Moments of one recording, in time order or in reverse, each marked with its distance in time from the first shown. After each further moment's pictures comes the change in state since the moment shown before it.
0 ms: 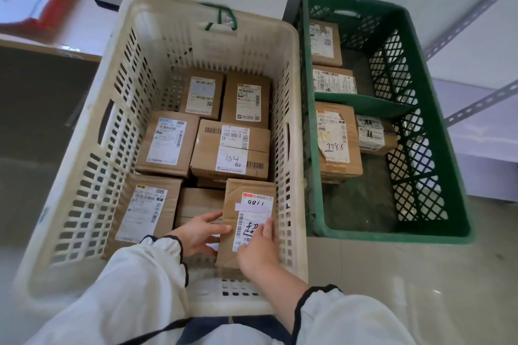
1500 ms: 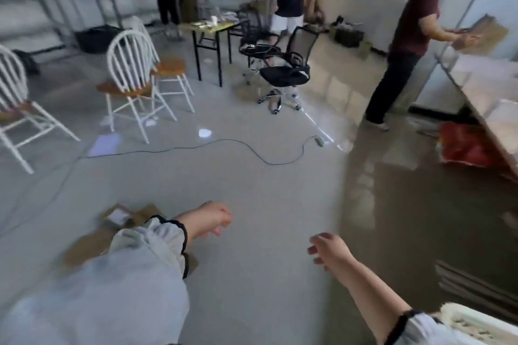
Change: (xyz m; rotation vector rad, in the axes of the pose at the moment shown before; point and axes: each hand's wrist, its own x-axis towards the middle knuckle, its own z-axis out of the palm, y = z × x) left_hand -0.454 -0.432 0.046 -0.849 1.379 0.058; right_hand -0.313 -0.094 0.239 -0.856 -0.572 -1.152
